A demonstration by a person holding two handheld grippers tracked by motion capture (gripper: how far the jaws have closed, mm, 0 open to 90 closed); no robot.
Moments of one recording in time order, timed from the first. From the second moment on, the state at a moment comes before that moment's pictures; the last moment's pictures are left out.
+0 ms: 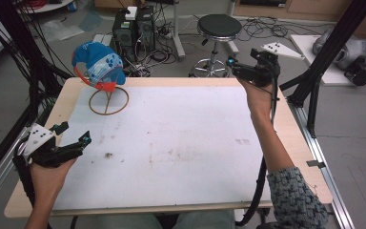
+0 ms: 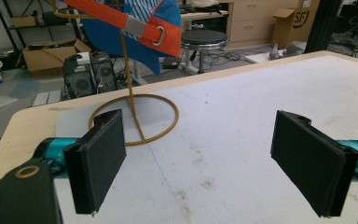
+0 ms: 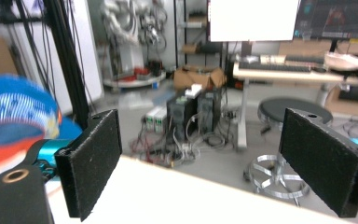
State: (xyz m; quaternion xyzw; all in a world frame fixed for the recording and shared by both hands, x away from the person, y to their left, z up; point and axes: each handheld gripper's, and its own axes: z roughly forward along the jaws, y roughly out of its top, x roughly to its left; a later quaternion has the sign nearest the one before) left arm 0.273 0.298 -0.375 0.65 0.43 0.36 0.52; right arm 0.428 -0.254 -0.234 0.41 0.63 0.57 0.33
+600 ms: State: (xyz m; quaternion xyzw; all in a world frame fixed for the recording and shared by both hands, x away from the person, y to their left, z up) left arm 0.274 0.297 -0.379 0.65 0.43 0.36 0.51; right arm 0.356 -0.313 -0.305 0.43 0.62 0.56 0.34
